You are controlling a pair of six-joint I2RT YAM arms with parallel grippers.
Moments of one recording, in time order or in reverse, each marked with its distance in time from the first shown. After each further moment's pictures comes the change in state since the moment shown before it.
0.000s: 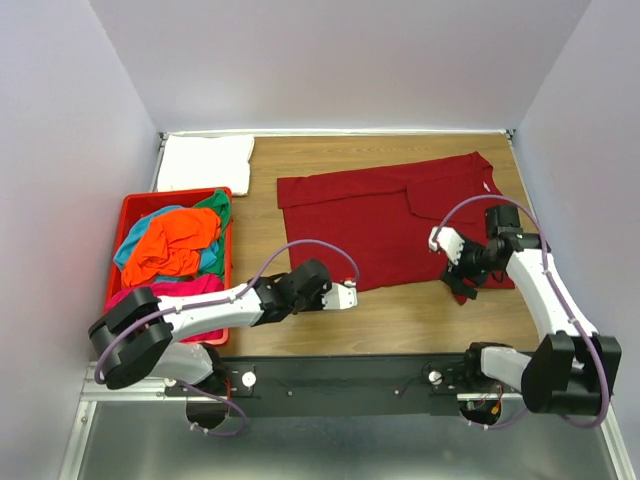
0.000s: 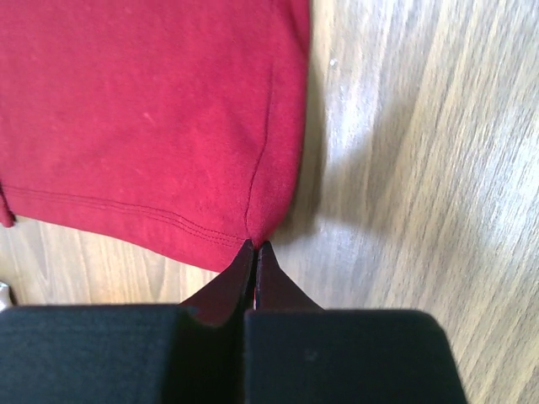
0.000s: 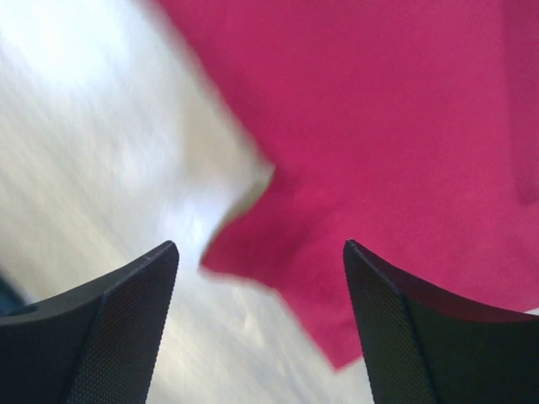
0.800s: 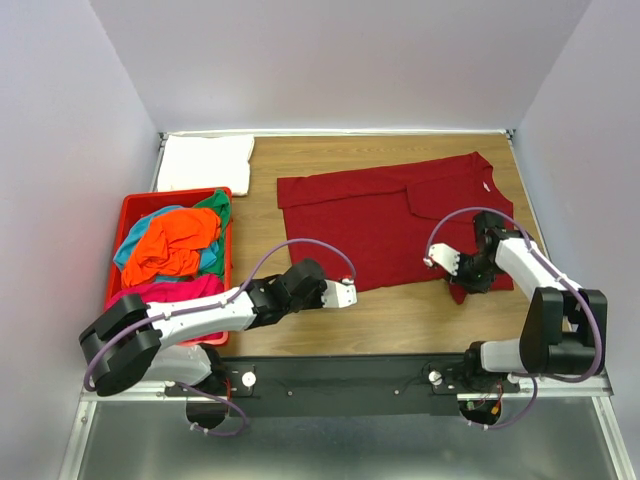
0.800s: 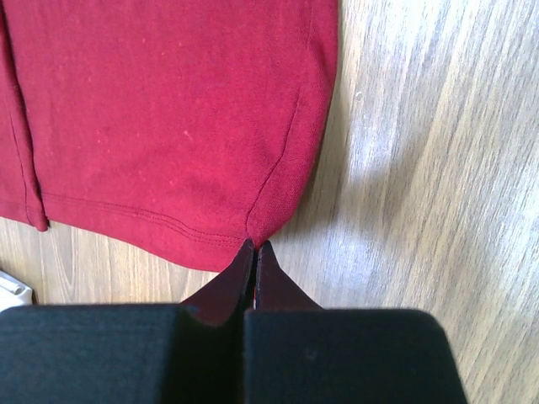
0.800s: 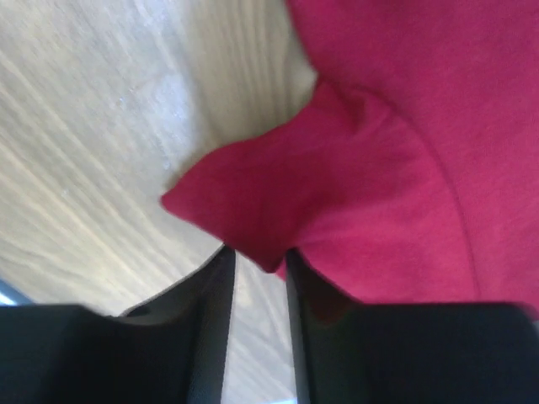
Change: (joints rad) left arm 0.000 -0.069 -0.033 0.076 0.000 0.003; right arm 0.000 0.237 -0.064 0.008 0.305 -0.212
